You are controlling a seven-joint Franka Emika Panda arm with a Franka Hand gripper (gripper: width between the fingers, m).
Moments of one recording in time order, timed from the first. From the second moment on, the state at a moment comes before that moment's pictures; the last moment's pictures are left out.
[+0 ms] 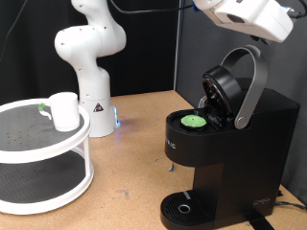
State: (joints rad) arm 0.39 -0.07 -0.17 -2.02 0.99 1.92 -1.03
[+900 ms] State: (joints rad) arm 0.39 -0.05 -0.18 -2.02 0.99 1.91 -1.06
